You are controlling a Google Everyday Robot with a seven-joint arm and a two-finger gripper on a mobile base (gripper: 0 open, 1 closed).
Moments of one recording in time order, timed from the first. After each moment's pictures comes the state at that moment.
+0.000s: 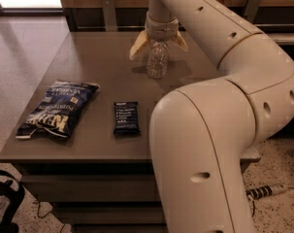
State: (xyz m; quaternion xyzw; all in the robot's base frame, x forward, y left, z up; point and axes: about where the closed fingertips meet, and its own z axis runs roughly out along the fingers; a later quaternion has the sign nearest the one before) arm 0.753 -0.059 0.843 -0.11 0.99 0.00 0.11
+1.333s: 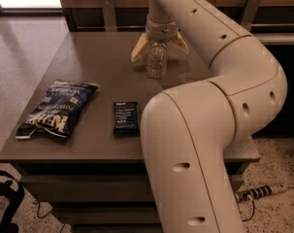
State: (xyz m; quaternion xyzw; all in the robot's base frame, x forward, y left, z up) arm 0.756 -0.069 0.833 -0.10 0.99 -0.01 0.08
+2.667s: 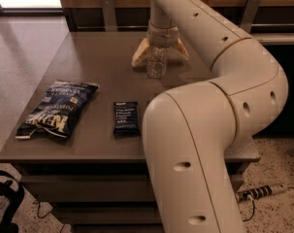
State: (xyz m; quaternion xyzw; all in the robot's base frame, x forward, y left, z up) arm 0.751 -0.069 0.815 -0.09 0.99 0.01 0.06
